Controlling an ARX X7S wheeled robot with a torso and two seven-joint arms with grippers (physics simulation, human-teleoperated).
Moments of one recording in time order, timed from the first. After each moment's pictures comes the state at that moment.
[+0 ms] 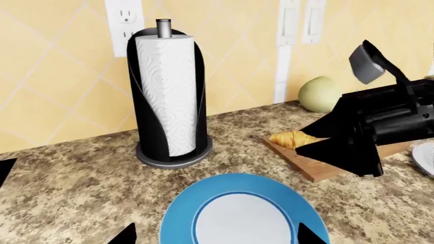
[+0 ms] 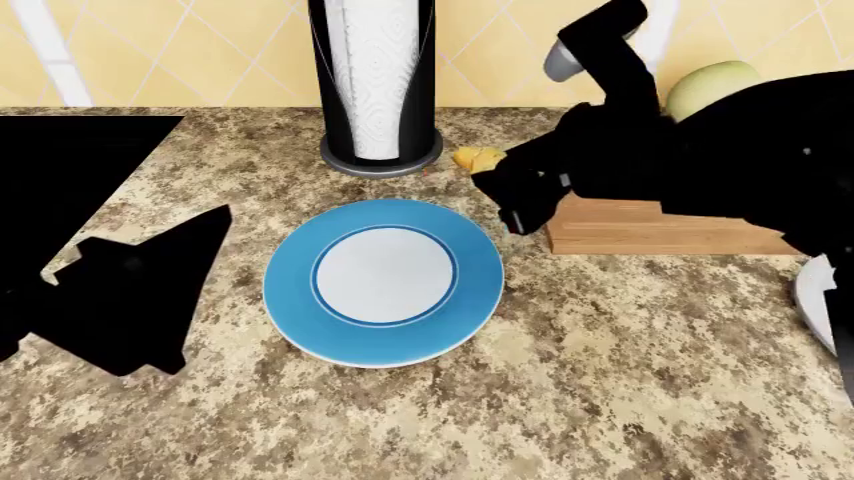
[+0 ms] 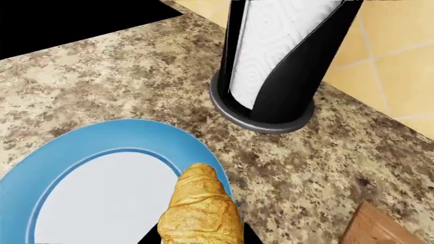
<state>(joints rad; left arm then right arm) -0.96 -1.08 -0.09 0.65 -2.33 -1.07 -0.94 1.45 0.52 -0.65 0.11 0.92 1.25 -0.31</state>
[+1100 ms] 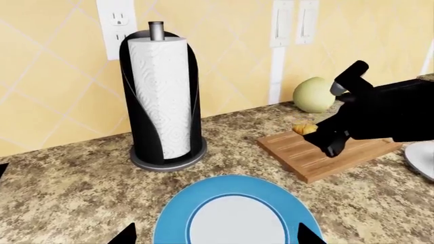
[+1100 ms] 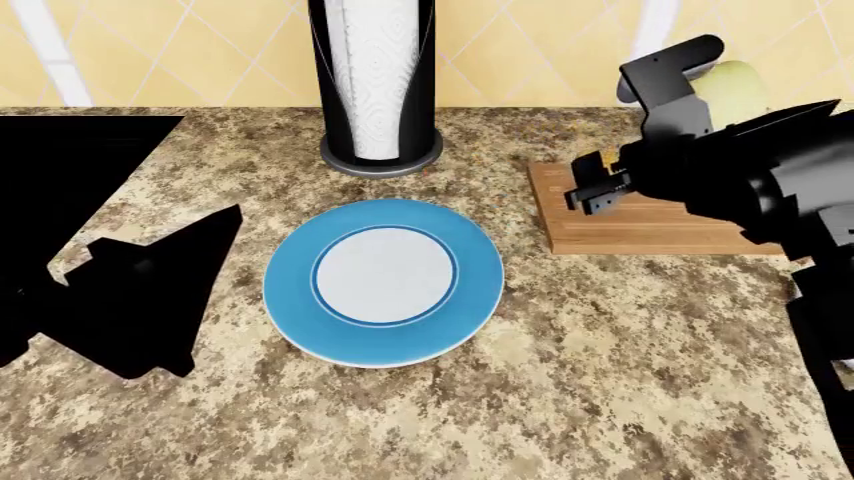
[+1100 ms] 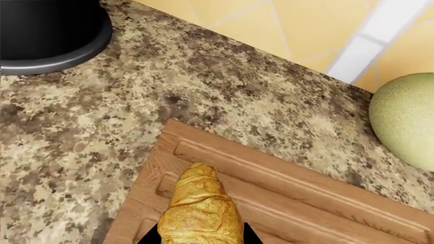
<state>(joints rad) -0.99 -1.08 -0.05 0.66 -2.32 -1.05 -0.93 1.46 0.47 -0.76 0.55 0.65 1.10 -0.11</state>
